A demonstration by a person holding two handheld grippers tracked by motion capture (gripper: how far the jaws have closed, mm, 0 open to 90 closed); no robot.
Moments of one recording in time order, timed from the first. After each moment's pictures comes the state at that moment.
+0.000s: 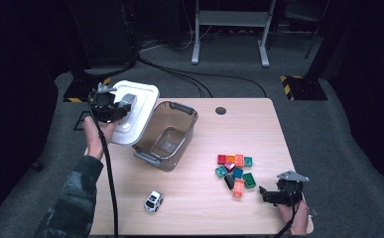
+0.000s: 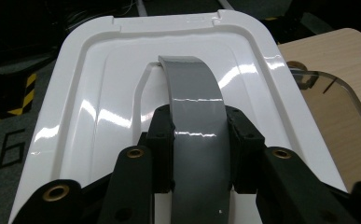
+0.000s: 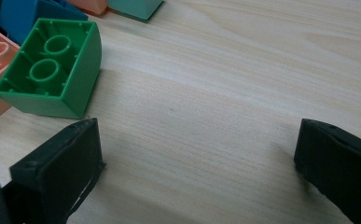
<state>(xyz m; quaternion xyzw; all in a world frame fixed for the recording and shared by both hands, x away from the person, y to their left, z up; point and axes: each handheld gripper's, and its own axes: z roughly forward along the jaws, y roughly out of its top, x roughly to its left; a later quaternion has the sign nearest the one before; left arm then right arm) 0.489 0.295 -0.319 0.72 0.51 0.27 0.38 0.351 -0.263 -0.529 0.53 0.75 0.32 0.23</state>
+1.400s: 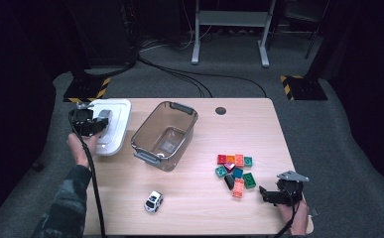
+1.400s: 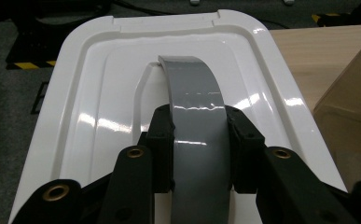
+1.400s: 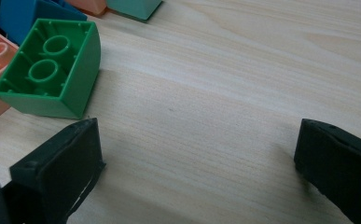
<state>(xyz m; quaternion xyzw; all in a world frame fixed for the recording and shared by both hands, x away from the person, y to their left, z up) 0.499 0.374 -0.401 0.67 0.60 0.27 0.34 0.351 -0.263 -0.529 0.54 0.75 0.32 0.23</state>
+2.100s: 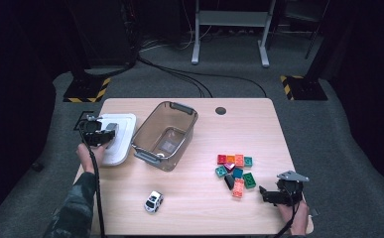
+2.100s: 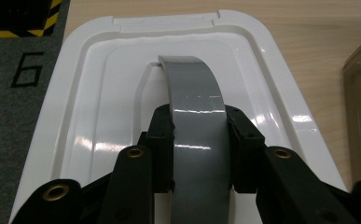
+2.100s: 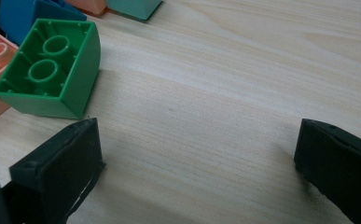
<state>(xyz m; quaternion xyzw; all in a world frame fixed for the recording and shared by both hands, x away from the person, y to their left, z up) 0.506 0.372 -0.460 0.68 0.61 0.24 0.32 0.351 -0.263 -0.529 0.54 0.75 0.32 0.23</state>
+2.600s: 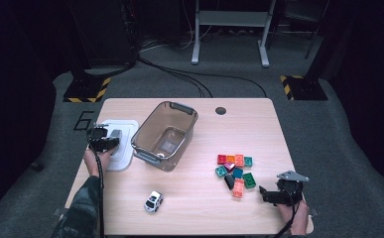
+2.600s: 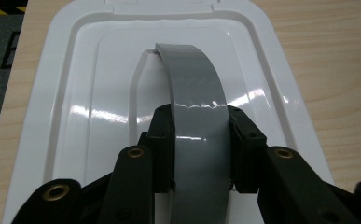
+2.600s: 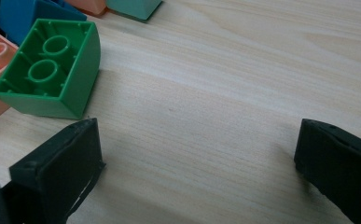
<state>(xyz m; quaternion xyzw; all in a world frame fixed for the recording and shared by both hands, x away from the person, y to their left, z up) 0.513 0.369 -0.498 0.69 0.62 0.22 0.30 0.352 -0.263 -0.529 0.53 0.75 0.32 0.23</state>
